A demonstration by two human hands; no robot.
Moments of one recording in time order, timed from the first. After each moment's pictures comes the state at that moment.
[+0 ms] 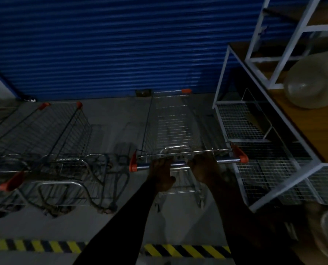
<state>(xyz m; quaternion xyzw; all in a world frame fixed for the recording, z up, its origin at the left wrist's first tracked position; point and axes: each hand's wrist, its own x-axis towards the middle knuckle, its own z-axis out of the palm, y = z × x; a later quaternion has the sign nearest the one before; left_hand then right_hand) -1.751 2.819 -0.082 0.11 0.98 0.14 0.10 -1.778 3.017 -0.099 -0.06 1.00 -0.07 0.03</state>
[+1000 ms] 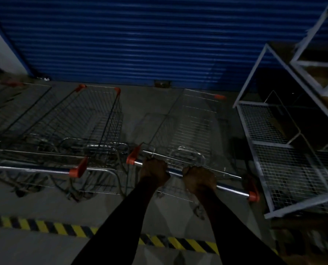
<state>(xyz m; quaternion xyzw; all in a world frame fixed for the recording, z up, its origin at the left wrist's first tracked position) -1.743 2.531 -0.084 0.11 0.99 0.00 0.05 -1.730 2.710 -0.090 -0.08 0.99 0.03 0.05</state>
